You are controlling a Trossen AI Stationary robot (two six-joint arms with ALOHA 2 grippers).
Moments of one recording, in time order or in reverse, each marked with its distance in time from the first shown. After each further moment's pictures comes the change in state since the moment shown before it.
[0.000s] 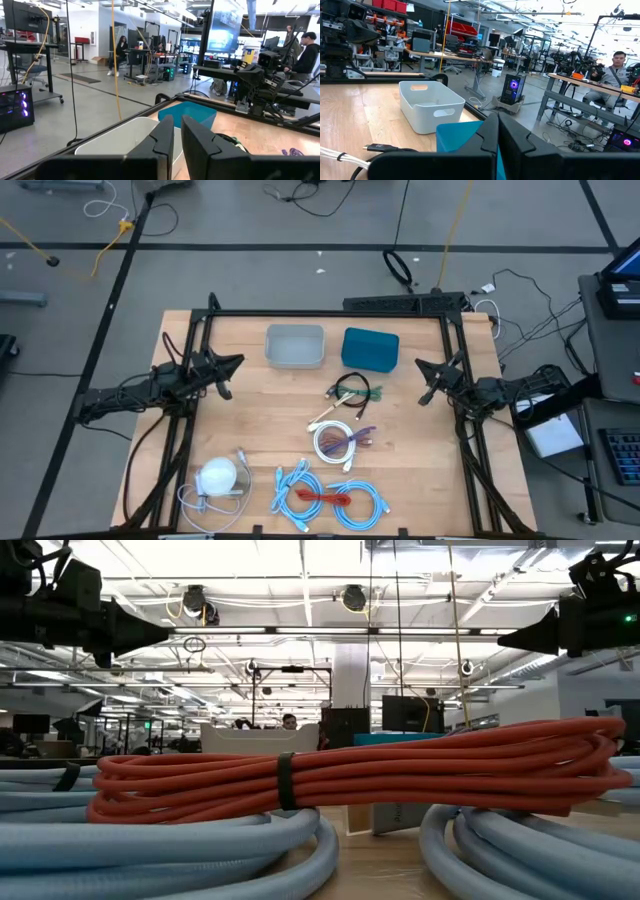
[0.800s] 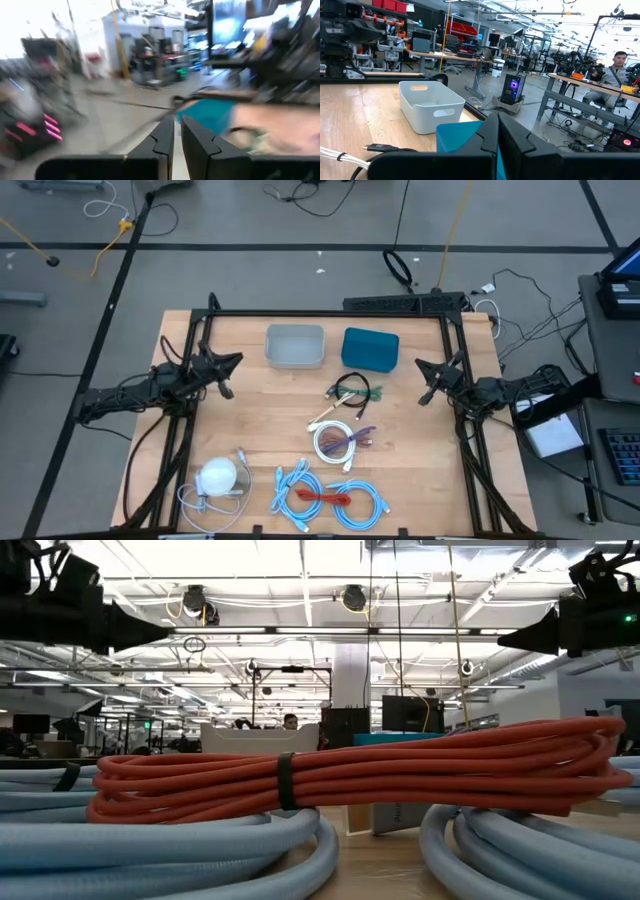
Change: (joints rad) left arm 0.000 0.000 0.000 0.020 -0.044 0.256; right arm 0.000 0.000 0.000 0.000 0.000 0.000
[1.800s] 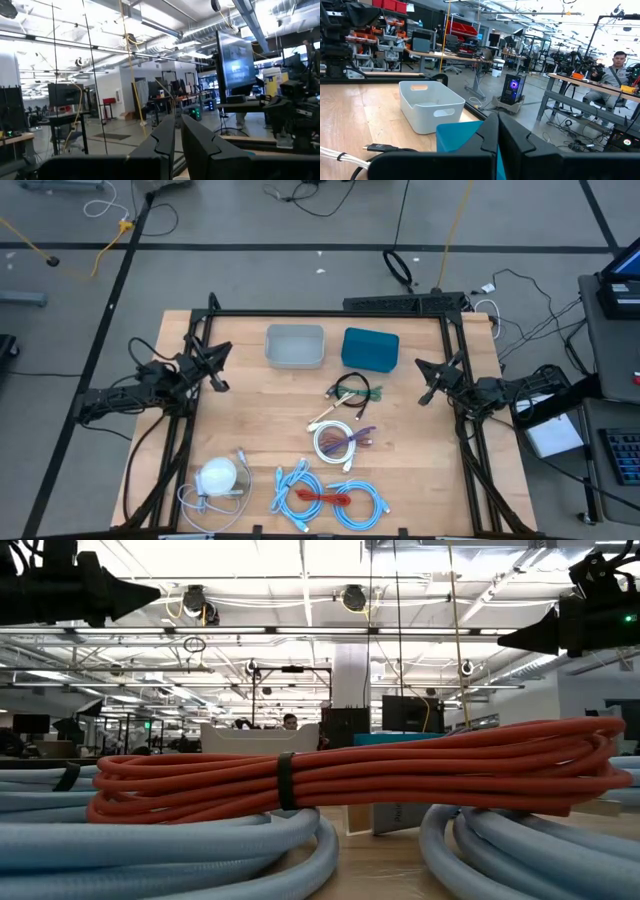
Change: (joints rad) left arm 0.002 0.001 0.000 0.271 0.001 0.115; right arm 0.000 0.000 0.000 0.000 0.000 0.000
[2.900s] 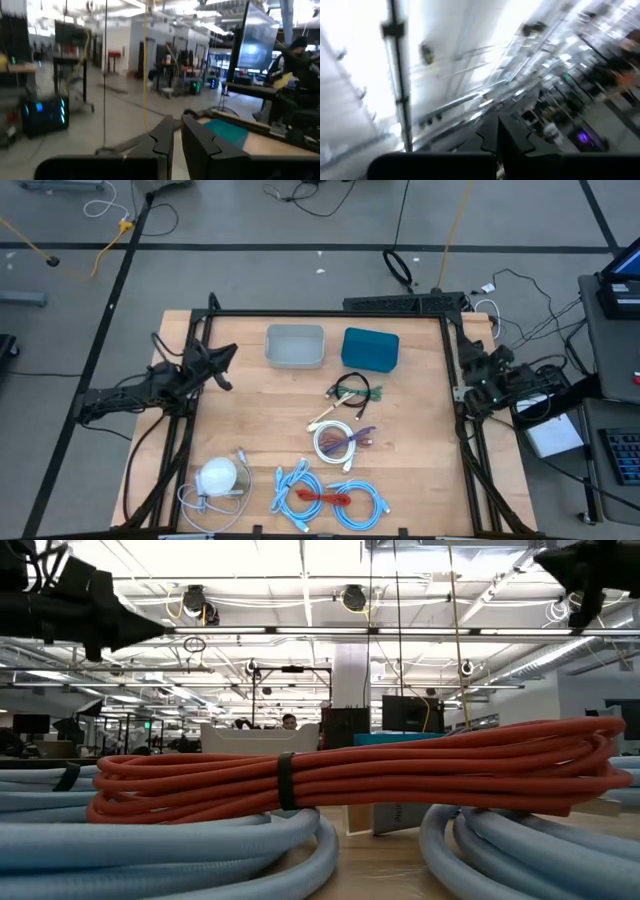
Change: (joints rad) left arm 0.000 0.000 0.000 -0.216 -0.120 -0.342; right arm -0.003 0.008 0.004 0.874 -0.120 0.121
